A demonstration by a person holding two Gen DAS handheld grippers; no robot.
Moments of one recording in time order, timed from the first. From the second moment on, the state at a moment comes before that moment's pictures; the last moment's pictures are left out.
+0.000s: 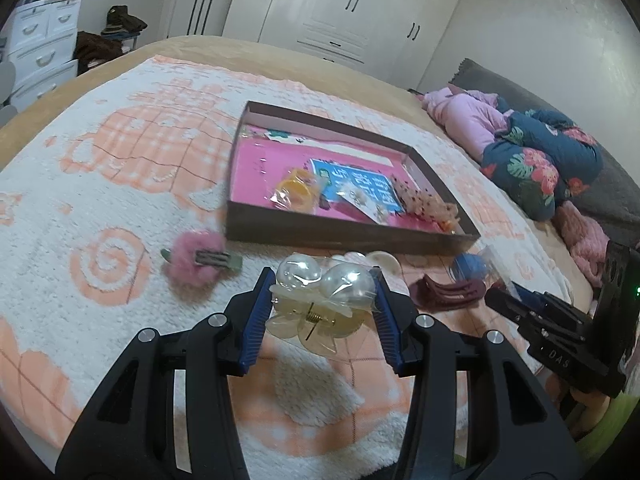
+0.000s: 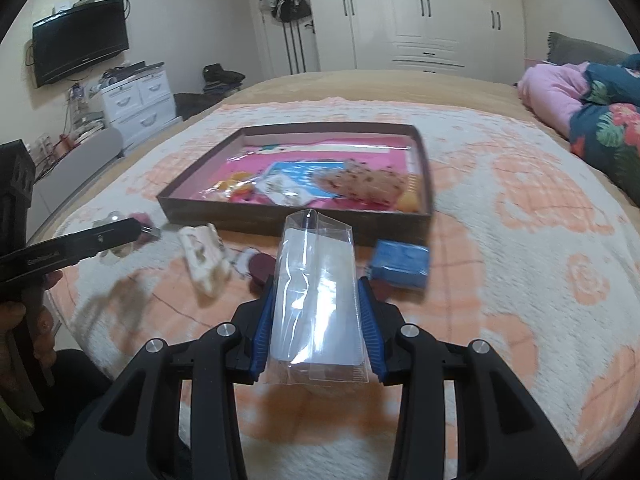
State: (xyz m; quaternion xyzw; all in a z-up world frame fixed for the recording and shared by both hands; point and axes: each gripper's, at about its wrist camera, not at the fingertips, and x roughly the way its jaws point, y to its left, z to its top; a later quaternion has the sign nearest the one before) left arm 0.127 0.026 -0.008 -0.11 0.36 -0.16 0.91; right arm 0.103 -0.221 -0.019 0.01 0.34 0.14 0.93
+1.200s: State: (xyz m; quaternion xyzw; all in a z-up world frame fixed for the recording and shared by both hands) left arm 0.239 0.025 -0.003 -0.13 0.35 -0.14 0.92; right arm 0.210 -0.213 -0.012 0.01 0.34 0.12 0.93
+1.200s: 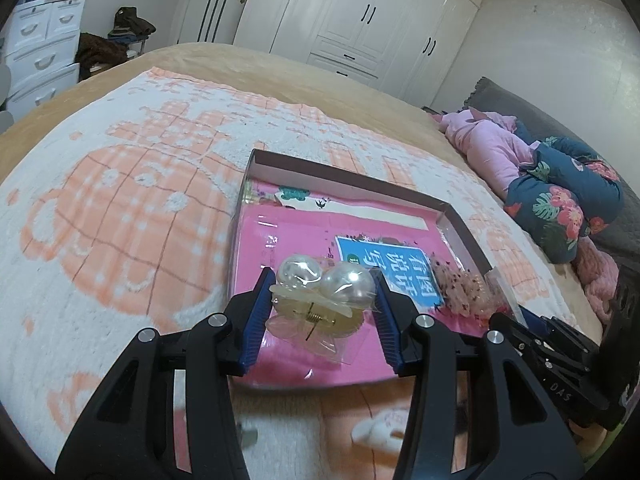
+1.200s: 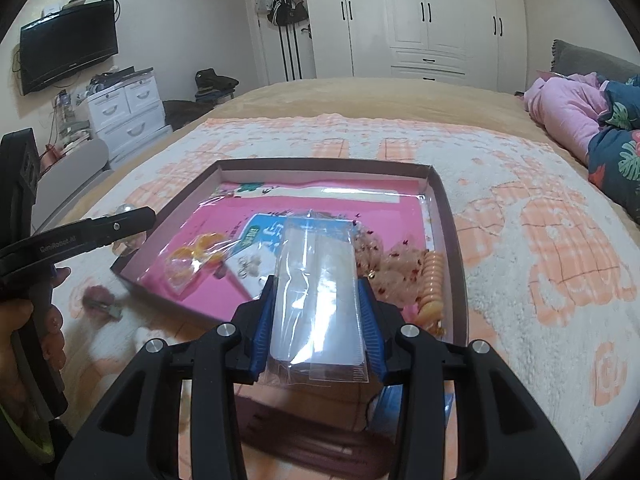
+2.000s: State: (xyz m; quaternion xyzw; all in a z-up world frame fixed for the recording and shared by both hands) left arm 0.256 0.021 -0.012 -0.13 0.36 -0.13 0.92; right arm 0.257 -0.209 -0.031 0.01 0.37 0.09 0.93
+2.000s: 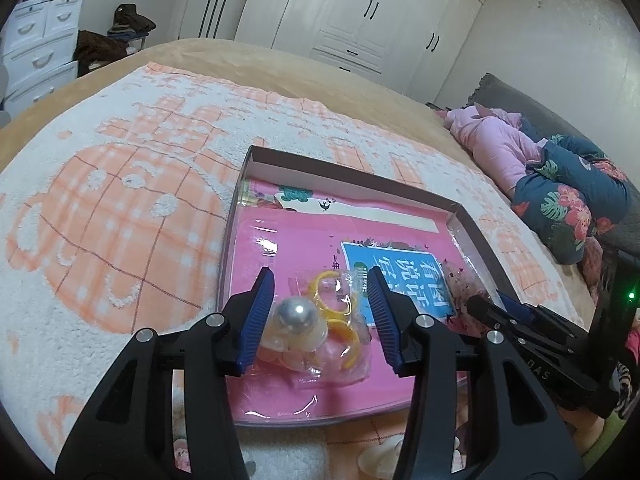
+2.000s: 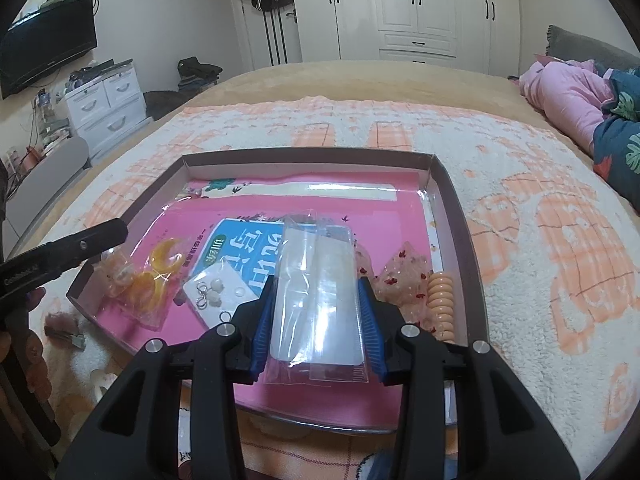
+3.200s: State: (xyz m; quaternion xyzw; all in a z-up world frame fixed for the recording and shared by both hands) left arm 0.197 0.019 0.010 -0.11 0.34 -0.14 0.93; right arm 0.181 -0.226 -0.014 0.02 0.34 0.08 0.94
